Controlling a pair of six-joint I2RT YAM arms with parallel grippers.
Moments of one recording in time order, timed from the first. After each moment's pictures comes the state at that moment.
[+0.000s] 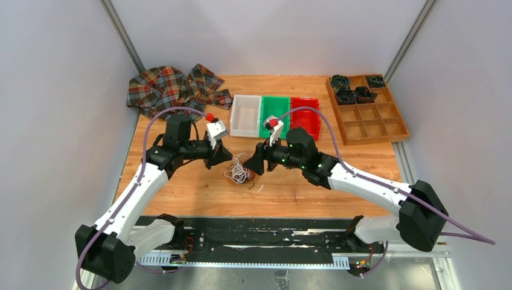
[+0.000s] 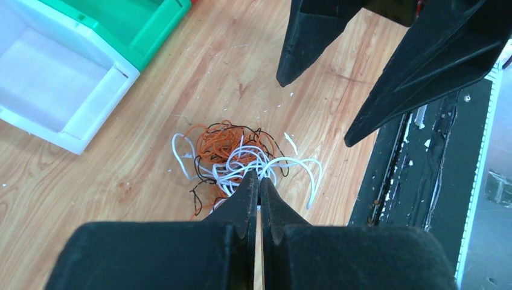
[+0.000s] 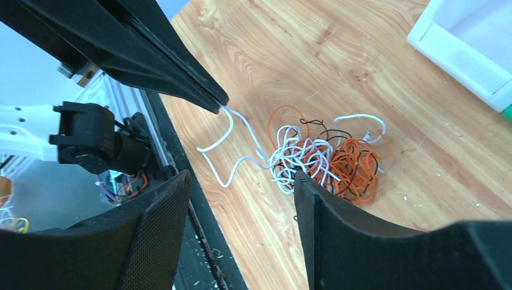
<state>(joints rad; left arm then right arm) -0.32 1.02 0.85 -0.48 0.80 0.37 0.87 1.29 0.84 0.14 -0.31 0.38</state>
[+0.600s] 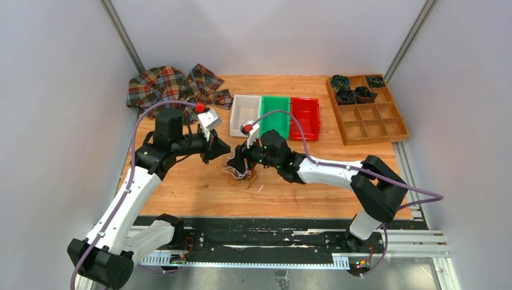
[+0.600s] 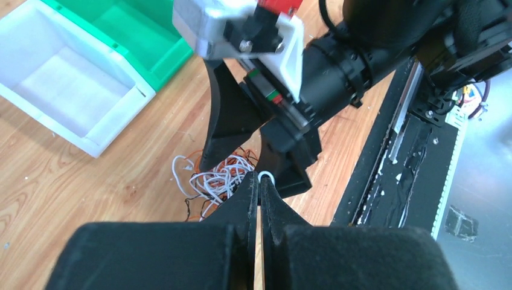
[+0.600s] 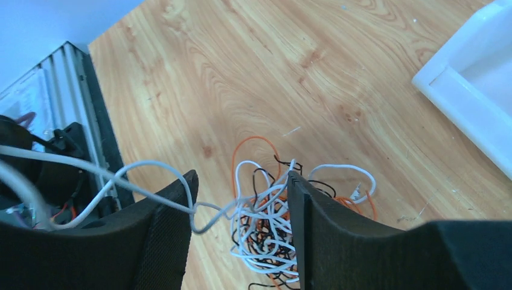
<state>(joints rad) -0.32 0.96 0.98 -0.54 0.77 0.21 0.94 1.62 0.92 0.40 -0.23 0.25</state>
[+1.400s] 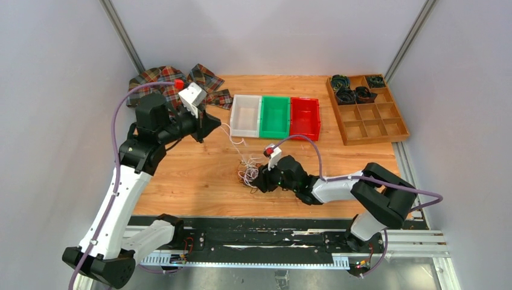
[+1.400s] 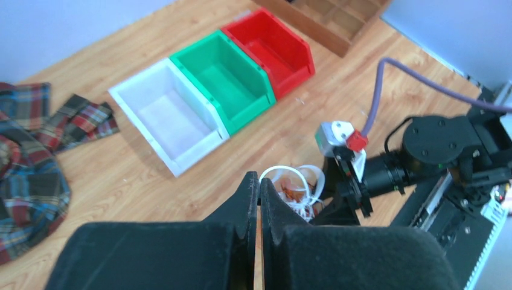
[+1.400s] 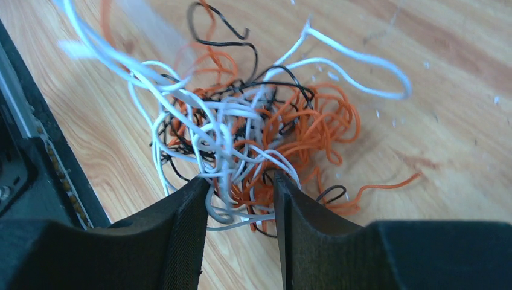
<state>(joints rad) -0.30 0.97 1.18 -0.53 0.55 0.06 0.94 1.58 0.54 0.59 -0.09 0.35</state>
